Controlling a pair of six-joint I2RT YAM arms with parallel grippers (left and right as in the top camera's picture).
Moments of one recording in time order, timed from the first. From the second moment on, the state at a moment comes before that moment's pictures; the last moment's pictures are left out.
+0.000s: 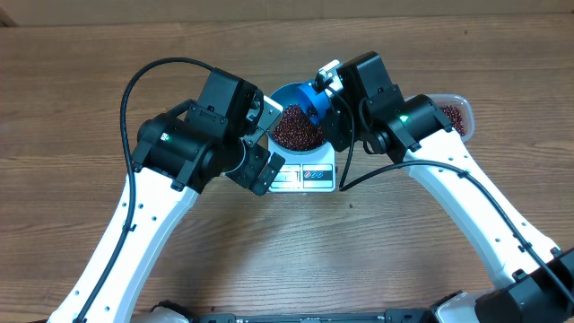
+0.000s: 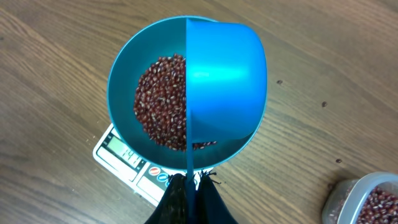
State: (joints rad) left arm -0.46 1.44 1.58 -1.28 0.04 0.13; right arm 0.50 1.61 1.50 -0.86 -0.04 -0.10
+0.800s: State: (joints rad) left arm -0.46 1.44 1.58 -1.28 0.04 0.13; right arm 0.50 1.61 1.50 -0.84 -0.03 -0.09
